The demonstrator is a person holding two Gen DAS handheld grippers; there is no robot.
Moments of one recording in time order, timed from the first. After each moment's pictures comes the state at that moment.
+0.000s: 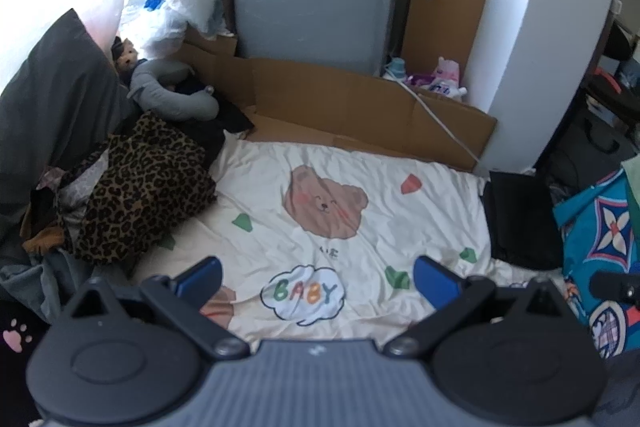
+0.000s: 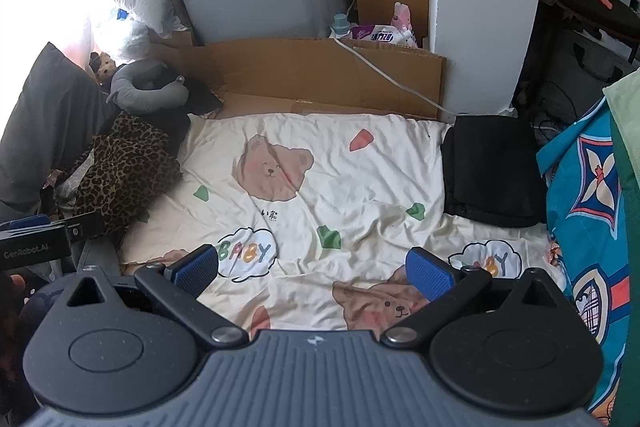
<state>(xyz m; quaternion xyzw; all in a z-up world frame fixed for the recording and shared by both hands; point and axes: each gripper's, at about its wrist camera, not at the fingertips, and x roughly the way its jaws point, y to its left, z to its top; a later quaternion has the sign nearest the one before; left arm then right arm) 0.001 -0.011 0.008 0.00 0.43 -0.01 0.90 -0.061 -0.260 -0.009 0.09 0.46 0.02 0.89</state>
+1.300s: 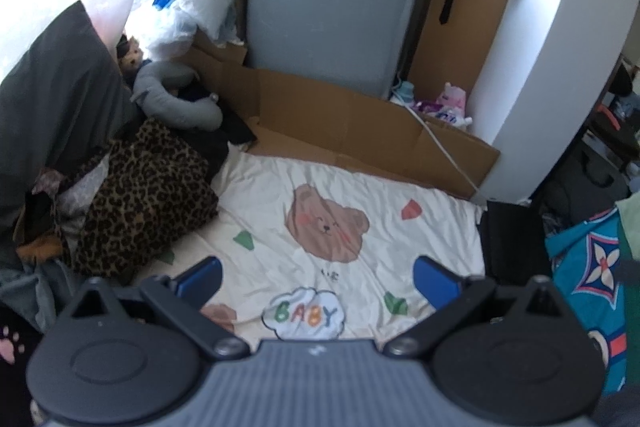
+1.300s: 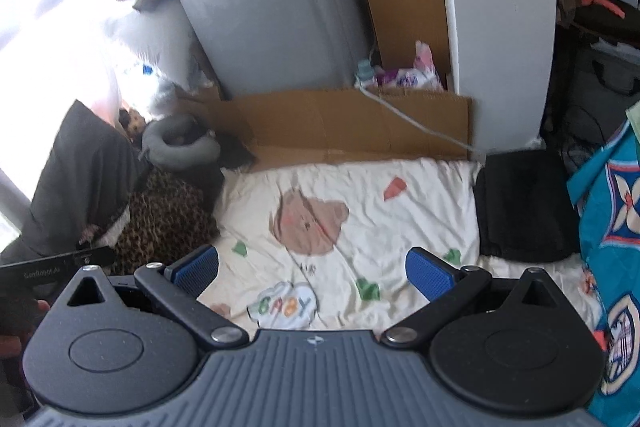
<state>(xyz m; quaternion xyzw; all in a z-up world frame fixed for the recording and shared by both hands) 0.039 0.038 0.030 -0.04 0.42 -0.03 0.91 -0.038 -0.271 0.021 0.14 0.39 0.05 0.91</state>
